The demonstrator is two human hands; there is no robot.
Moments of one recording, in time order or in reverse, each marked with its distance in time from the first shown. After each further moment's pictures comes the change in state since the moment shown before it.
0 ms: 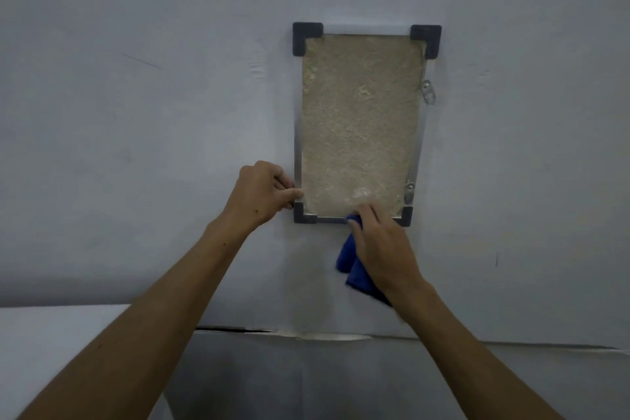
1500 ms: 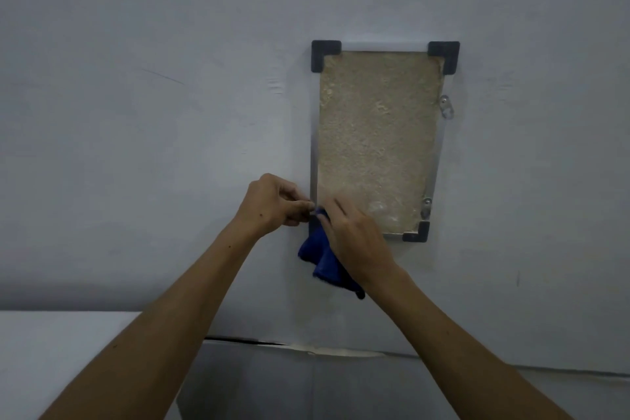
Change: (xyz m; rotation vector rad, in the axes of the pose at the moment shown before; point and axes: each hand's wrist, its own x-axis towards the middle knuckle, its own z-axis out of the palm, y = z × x) left_hand 0.003 -0.003 -0.012 -0.198 -0.137 -0.134; right_hand 0.043 -0.045 0.018 0.040 0.023 -0.240
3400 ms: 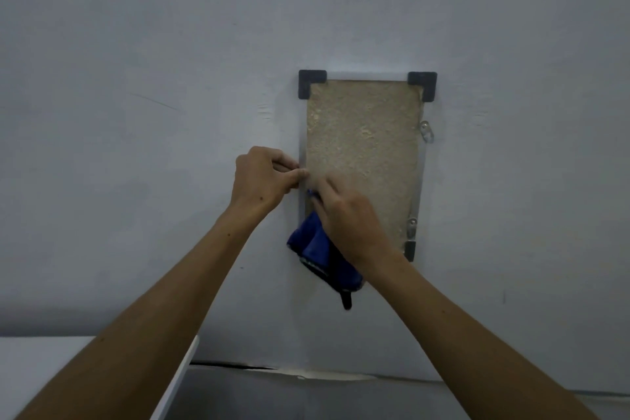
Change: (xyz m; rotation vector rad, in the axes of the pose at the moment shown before) left_hand 0.016 0.061 -0.014 0.107 0.383 0.251; right_hand 0.047 0.004 -0.041 -0.029 0.070 -0.049
